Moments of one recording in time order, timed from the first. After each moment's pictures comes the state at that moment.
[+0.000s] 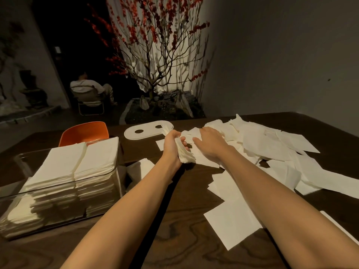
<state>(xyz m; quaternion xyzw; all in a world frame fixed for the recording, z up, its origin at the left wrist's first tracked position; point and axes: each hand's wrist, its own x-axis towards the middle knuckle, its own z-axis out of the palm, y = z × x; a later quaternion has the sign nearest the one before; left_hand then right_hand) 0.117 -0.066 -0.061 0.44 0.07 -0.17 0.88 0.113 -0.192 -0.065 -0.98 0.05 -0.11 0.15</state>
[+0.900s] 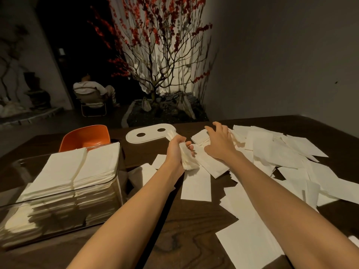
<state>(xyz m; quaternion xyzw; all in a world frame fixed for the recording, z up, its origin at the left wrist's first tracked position) 0.118 -0.066 -0.059 0.48 0.08 -0.18 0.85 0.137 -0.209 -0.070 -0.98 0.07 -0.17 0.09</state>
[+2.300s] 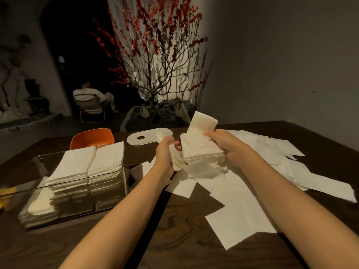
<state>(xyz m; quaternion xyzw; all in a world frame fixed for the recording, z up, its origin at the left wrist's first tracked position) 0.086 -0.044 -0.050 0.47 0.04 -0.13 0.87 0.048 -0.209 -0.008 -0.76 0.10 0.00 0.64</state>
